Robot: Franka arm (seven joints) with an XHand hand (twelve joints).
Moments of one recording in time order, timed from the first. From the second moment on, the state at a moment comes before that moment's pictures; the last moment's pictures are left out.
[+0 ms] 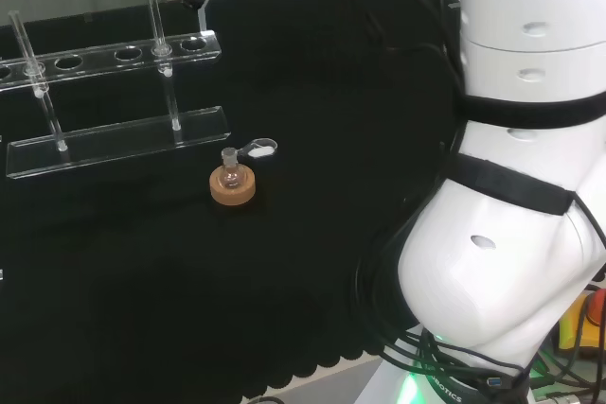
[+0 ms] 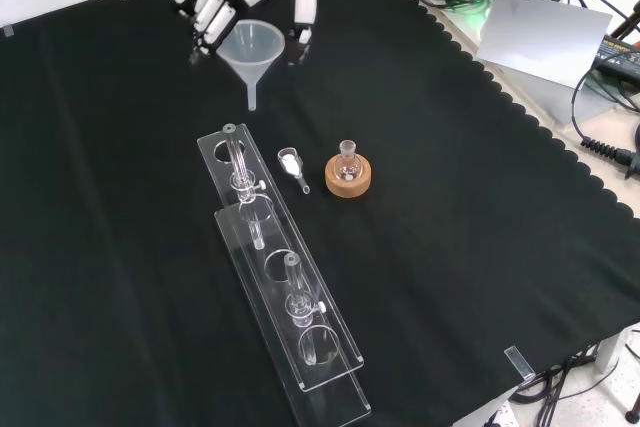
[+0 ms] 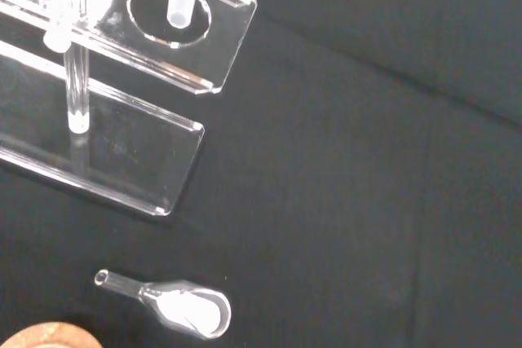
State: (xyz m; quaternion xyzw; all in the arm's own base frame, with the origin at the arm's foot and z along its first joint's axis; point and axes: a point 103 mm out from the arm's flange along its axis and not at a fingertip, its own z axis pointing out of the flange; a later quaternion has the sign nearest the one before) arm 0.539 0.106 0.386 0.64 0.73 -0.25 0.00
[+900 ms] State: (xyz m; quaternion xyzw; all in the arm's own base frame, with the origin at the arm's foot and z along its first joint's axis) arm 0.457 0.096 0.389 0.66 0.71 -0.25 0.00
